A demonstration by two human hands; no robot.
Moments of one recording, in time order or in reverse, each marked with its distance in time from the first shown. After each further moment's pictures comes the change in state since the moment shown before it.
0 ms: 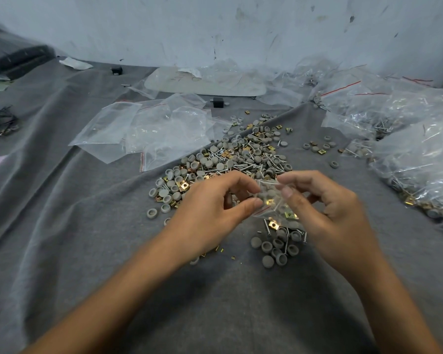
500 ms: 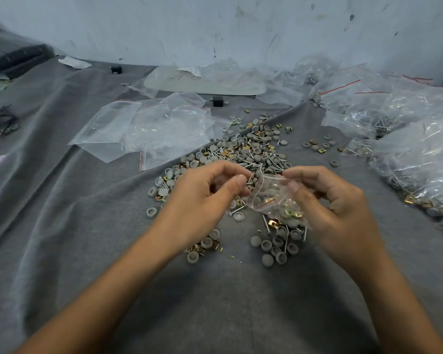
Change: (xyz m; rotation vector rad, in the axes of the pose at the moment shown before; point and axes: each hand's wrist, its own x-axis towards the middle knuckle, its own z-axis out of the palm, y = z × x) left_hand 0.001 0.004 -0.013 -0.224 0.038 -0.086; right_hand 0.001 0.001 -0.003 0.023 0.047 -0.006
